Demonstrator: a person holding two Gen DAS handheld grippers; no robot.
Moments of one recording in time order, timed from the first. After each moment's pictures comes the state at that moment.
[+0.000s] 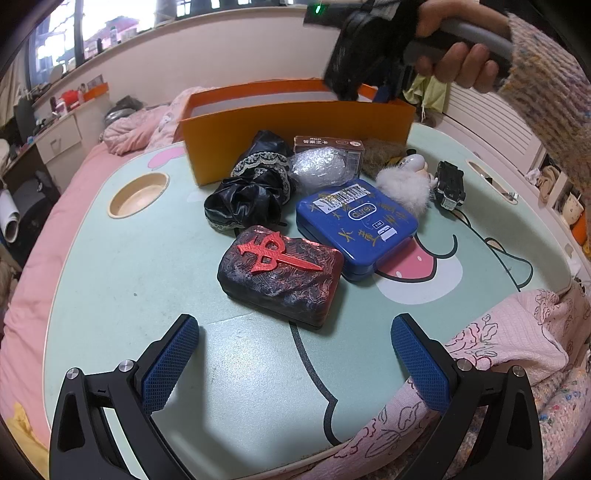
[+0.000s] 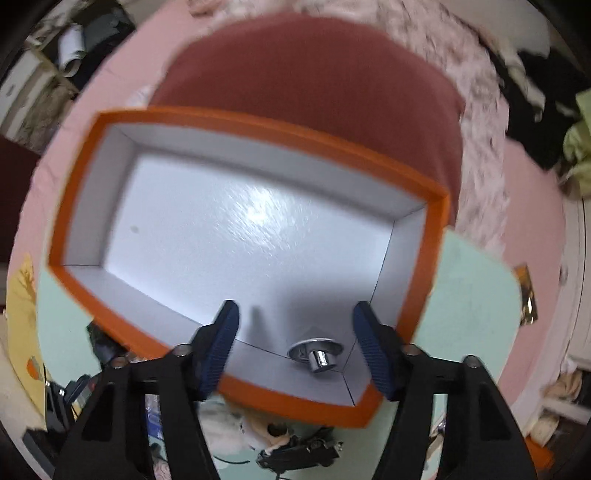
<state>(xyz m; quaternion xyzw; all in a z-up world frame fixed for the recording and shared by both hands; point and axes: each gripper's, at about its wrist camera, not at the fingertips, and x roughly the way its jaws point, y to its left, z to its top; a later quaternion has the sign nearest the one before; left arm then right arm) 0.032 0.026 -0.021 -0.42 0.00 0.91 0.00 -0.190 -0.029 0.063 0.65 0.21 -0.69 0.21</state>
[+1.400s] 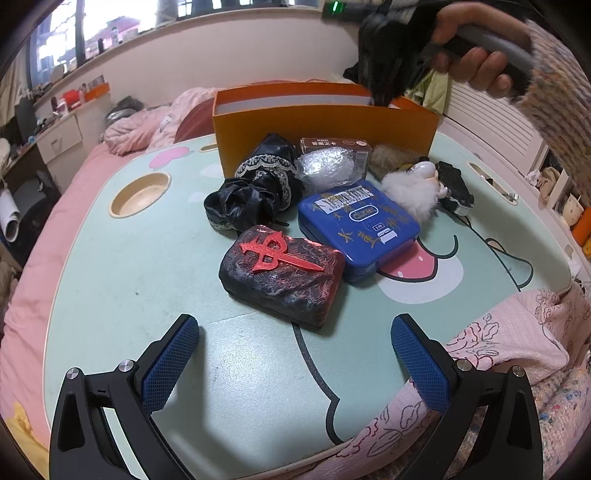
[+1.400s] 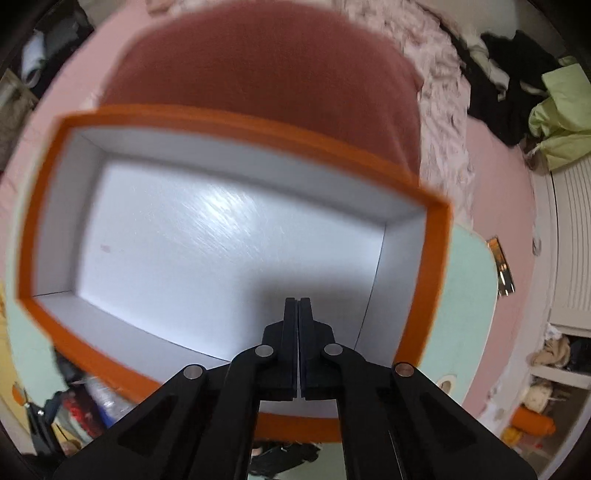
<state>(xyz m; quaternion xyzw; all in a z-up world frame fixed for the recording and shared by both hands) 0.032 0.029 -0.022 -0.42 -0.01 0.91 0.00 -0.144 -0.030 0.092 0.63 0.20 -0.73 0.16</state>
